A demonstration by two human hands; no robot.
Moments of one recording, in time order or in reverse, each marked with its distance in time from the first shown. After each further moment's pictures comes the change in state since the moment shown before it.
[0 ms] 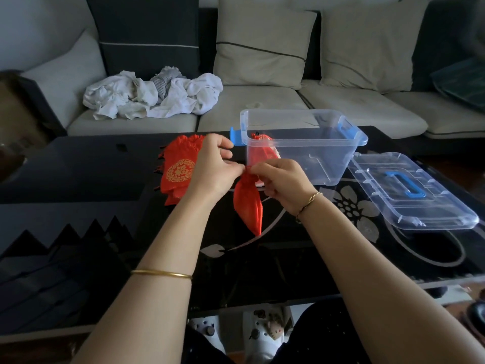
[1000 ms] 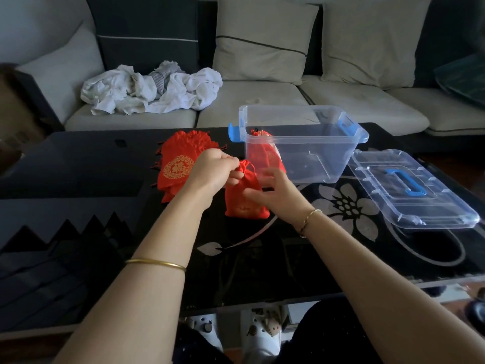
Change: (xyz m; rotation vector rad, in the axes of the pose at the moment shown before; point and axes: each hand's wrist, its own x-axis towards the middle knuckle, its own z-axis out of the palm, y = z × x) left_hand 0.008 -0.008 0.007 -0.160 -0.092 -0.217; right_hand -0.007 0.037 -0.006 -0.350 -0.043 0.050
